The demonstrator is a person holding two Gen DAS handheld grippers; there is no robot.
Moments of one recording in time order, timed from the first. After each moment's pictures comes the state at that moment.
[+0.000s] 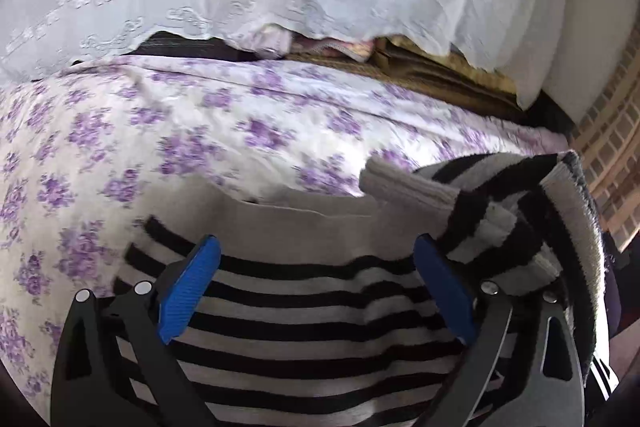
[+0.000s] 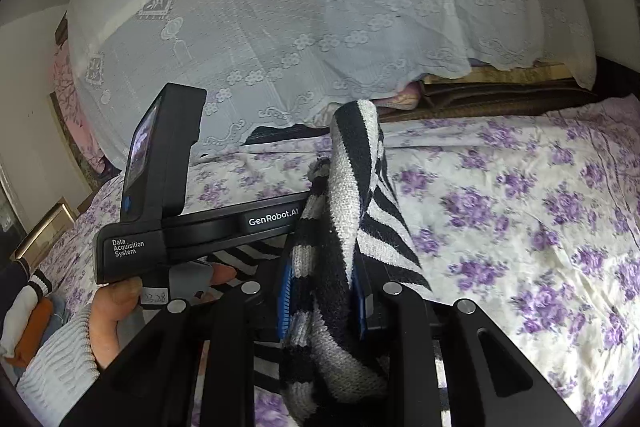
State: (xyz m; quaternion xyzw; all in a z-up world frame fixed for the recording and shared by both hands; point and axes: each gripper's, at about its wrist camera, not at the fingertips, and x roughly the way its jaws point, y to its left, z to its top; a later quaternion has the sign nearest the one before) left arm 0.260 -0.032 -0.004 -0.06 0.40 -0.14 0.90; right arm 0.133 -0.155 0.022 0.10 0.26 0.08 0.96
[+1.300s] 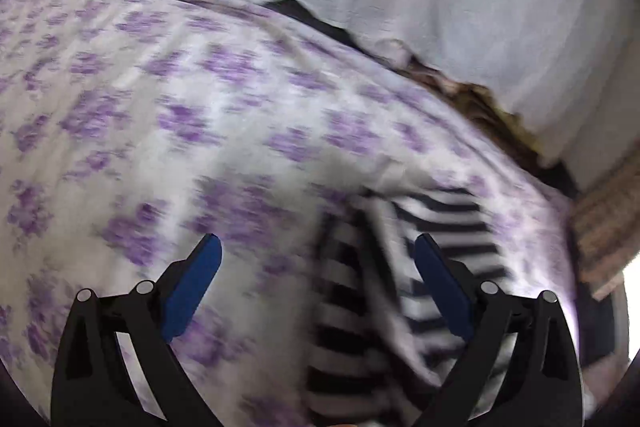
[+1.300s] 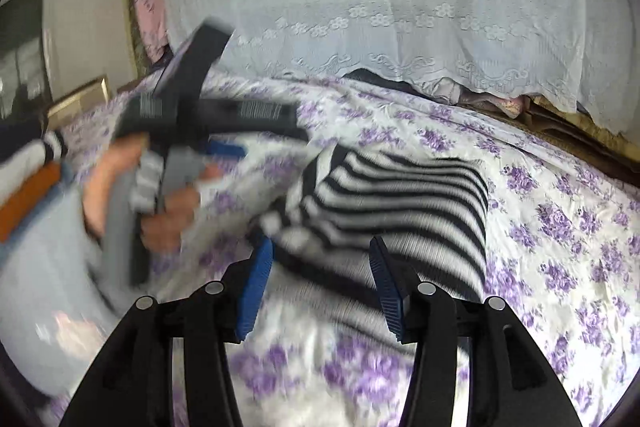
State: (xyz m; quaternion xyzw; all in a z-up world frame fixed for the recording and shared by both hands) left arm 0.248 0.149 -0.044 -0.18 0.42 -0.14 0.88; right arm 0.094 -0.019 -0.019 -0.11 0.30 0.18 0.93
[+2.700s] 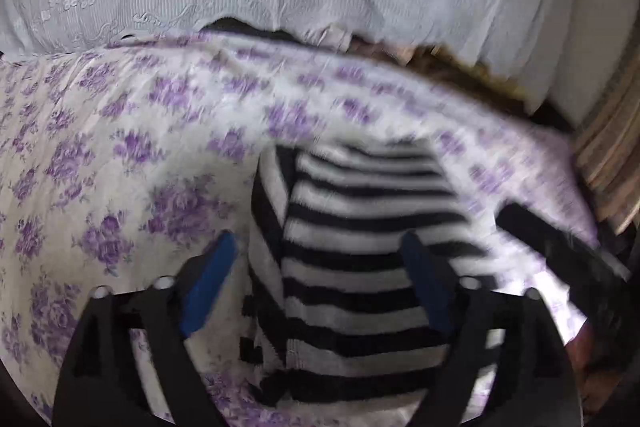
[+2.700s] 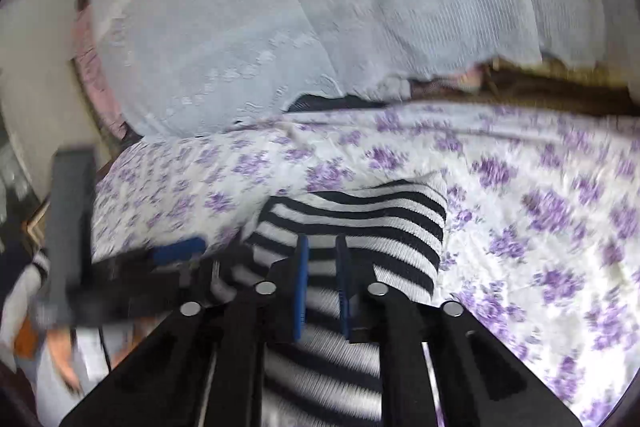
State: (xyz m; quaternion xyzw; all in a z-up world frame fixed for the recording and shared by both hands) left arm 0.222 0.077 -0.042 -0.05 0.40 -0.13 0.90; right arm 0.216 -0.104 -0.004 0.09 0.34 0.13 0.93
